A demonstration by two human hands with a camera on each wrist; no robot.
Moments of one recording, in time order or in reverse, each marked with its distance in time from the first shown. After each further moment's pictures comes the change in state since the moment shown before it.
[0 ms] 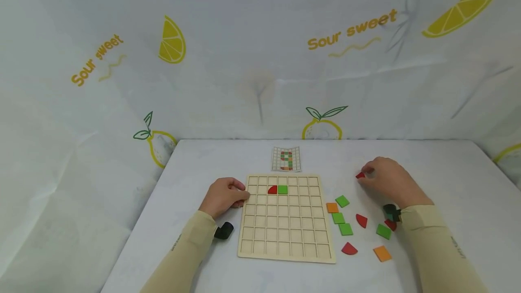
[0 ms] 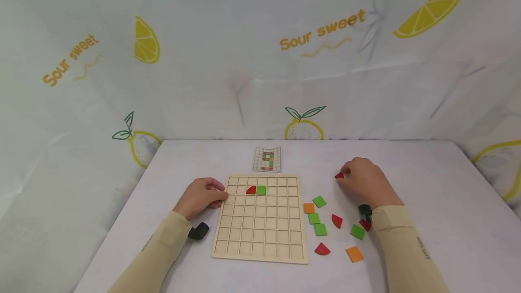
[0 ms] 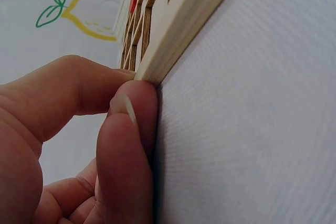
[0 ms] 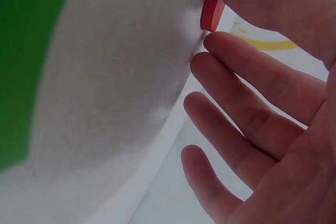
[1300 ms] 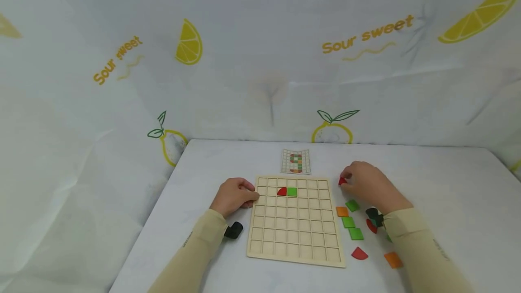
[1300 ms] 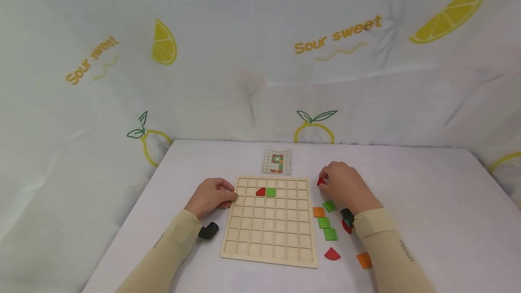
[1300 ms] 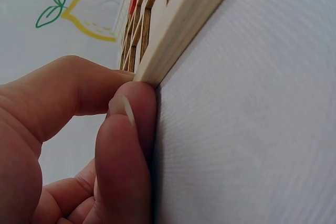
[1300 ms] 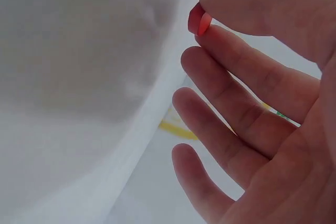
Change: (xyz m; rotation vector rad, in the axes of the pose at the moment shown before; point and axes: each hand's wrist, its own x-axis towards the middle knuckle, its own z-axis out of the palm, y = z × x) left_hand -0.004 0.002 0.001 -0.008 0.003 0.018; right_hand 0.007 -0.072 0.014 -0.004 -0.052 -0.139
